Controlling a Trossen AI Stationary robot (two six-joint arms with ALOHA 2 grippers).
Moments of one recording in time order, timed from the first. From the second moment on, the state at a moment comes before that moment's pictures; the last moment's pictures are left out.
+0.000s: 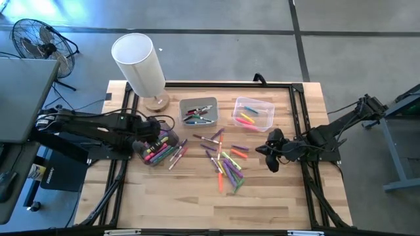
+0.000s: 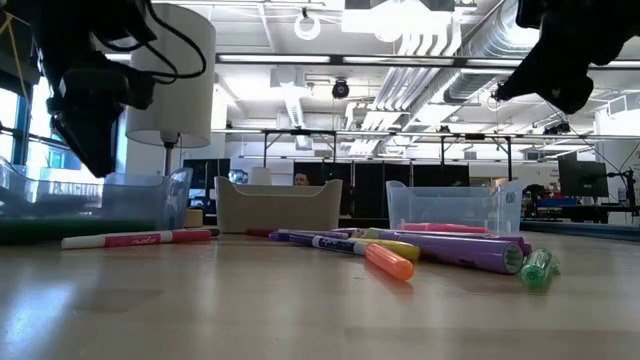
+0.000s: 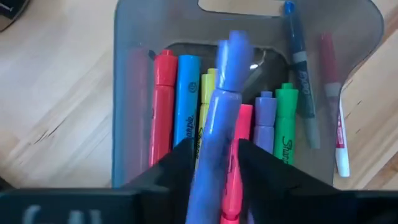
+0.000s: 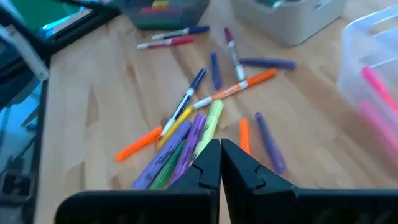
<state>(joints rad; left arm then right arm) 0.01 0.90 0.62 -0.94 -0.15 -0.74 0.47 0.88 0.57 -0.38 0.49 0.84</state>
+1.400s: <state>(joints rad) 0.01 0.92 0.88 -0.59 -0.15 -0.63 0.03 1.82 1.12 -0.80 0.12 0.29</state>
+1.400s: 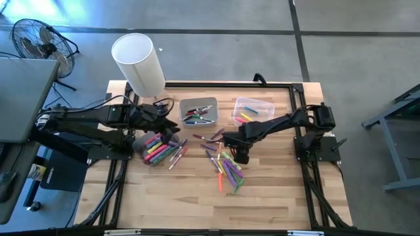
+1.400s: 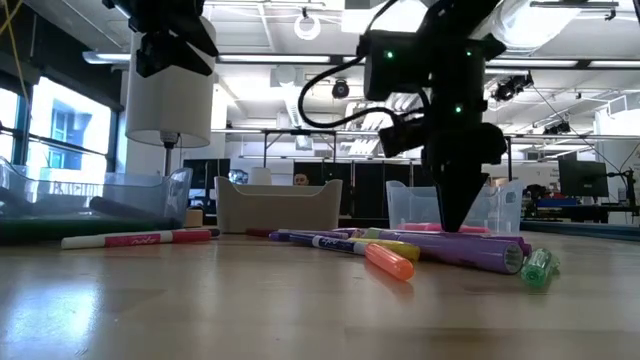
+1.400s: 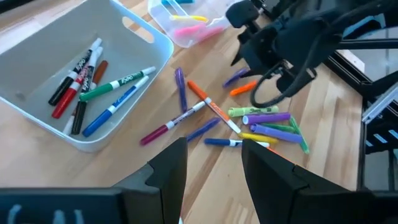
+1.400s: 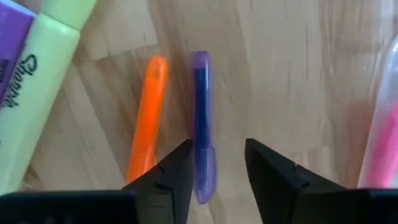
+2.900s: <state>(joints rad) 0.01 0.94 0.88 -0.57 -0.14 -0.61 -0.26 1.36 1.05 -0.75 0.25 0.35</state>
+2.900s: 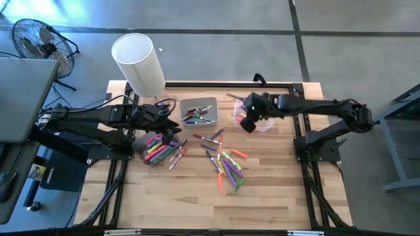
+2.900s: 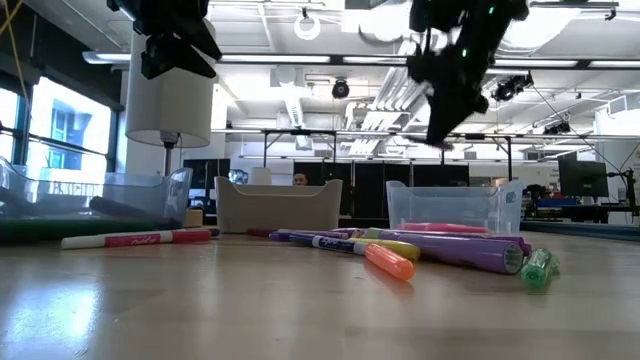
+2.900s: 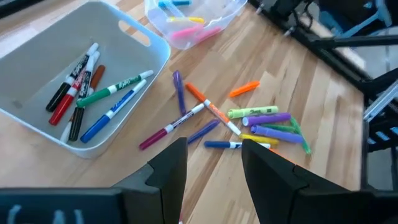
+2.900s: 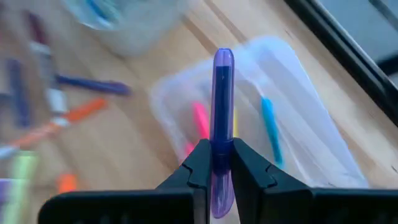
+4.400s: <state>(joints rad) -0.17 1.70 1.36 -1.04 -0.11 -1.05 -0.06 1.07 0.98 -0.99 0.17 0.59</state>
